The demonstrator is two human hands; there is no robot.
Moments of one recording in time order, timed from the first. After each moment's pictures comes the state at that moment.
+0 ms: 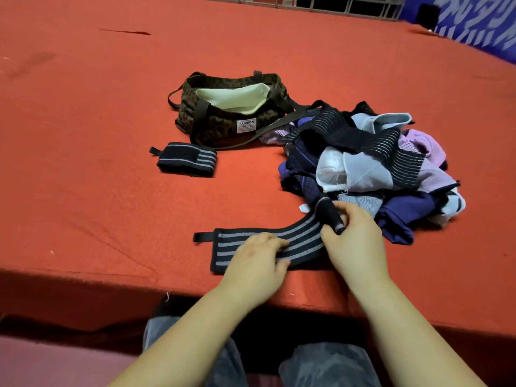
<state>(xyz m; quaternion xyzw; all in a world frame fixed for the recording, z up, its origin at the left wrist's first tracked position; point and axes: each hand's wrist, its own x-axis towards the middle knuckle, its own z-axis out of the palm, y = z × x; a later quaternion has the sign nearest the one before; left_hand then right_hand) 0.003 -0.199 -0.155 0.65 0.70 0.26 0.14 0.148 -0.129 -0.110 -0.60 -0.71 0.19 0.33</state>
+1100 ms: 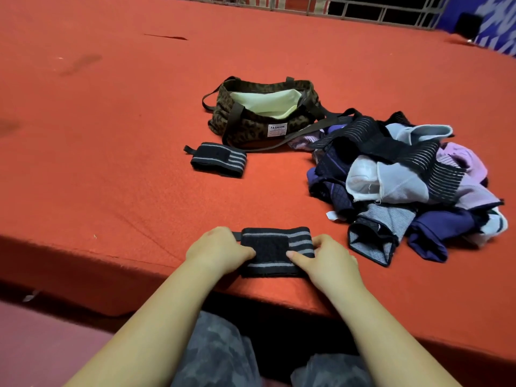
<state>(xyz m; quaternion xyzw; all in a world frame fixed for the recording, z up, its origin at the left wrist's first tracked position) -0.082 -0.214 -0.134 0.39 0.87 0.13 0.27 0.095 -0.145 -0.141 -0.61 -0.76 0.24 0.07</state>
